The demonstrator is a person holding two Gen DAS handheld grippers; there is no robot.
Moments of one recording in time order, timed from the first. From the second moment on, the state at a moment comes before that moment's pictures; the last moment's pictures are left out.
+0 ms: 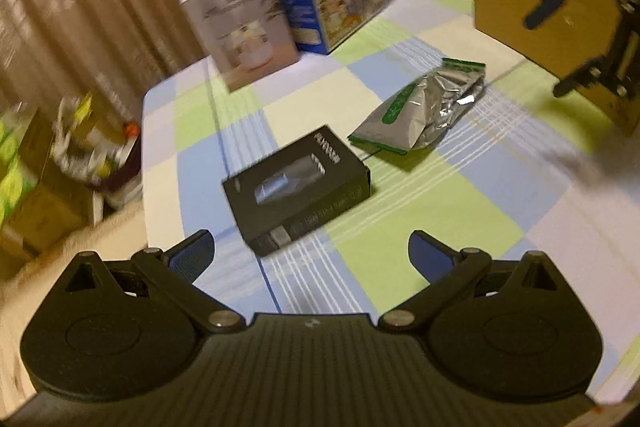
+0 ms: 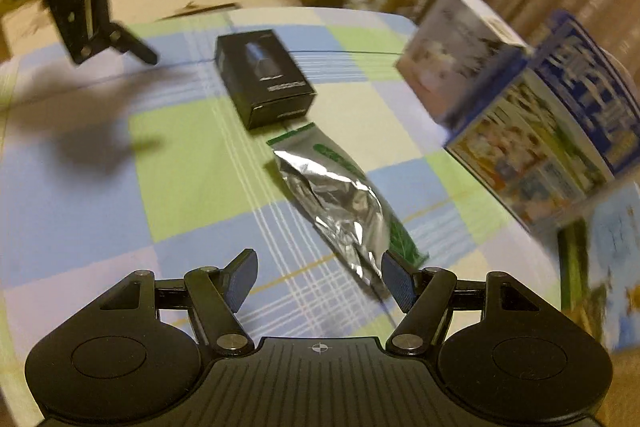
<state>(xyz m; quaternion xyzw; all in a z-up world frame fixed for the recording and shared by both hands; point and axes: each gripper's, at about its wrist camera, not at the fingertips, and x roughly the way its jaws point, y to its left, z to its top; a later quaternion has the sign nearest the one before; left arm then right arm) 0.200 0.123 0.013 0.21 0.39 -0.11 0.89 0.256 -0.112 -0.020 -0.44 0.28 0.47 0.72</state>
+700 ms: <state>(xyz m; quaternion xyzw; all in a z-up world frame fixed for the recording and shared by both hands) 0.286 0.125 -0.042 0.32 0.37 -0.24 0.84 0.343 -0.044 -0.101 -0.55 0.26 0.49 0.63</state>
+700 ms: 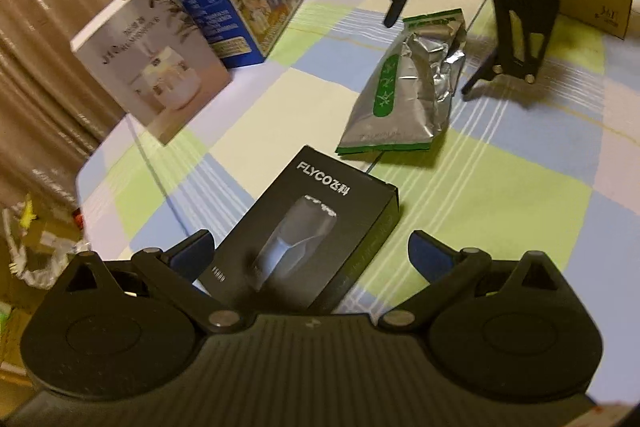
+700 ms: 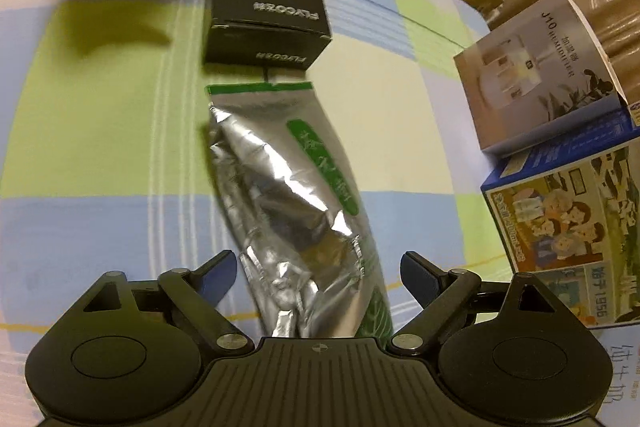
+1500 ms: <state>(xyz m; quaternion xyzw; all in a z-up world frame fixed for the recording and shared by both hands) 0.341 0.113 -0.061 0.29 0.51 -0.27 0.77 0.363 -0.066 -0.063 -0.27 0.49 0.38 0.74</state>
